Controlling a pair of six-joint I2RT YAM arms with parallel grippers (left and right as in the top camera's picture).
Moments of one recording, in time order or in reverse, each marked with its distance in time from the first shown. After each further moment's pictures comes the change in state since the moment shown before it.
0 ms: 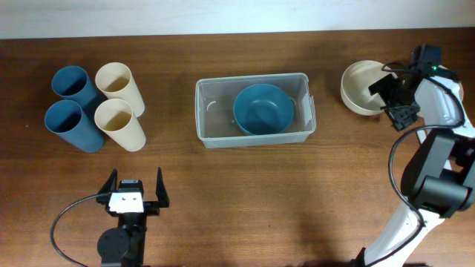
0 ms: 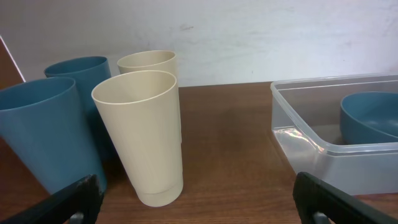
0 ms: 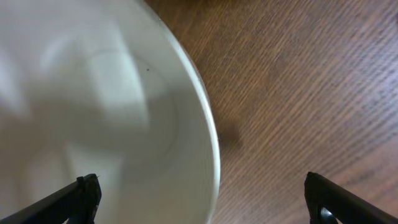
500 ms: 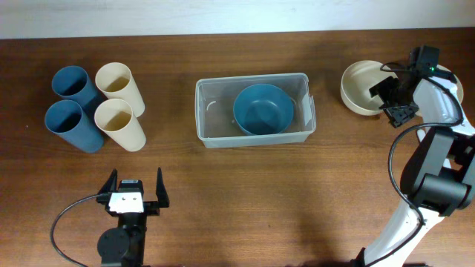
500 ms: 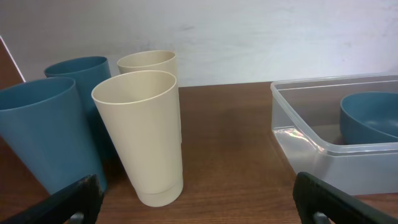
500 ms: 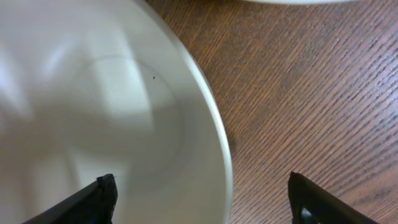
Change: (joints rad) left arm 0.000 0.000 0.000 0.000 0.000 0.000; right arm 0.000 0.013 0.000 0.034 -0.005 -0.007
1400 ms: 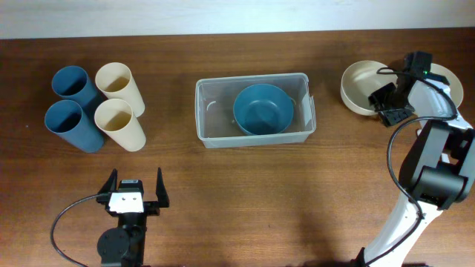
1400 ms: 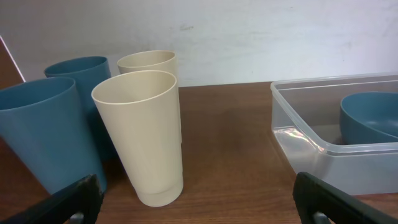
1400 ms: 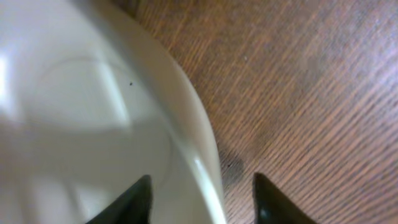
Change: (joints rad) left arm 0.000 0.000 0.000 0.000 0.000 0.000; right arm 0.000 0.061 -0.011 0.043 -0.018 0.035
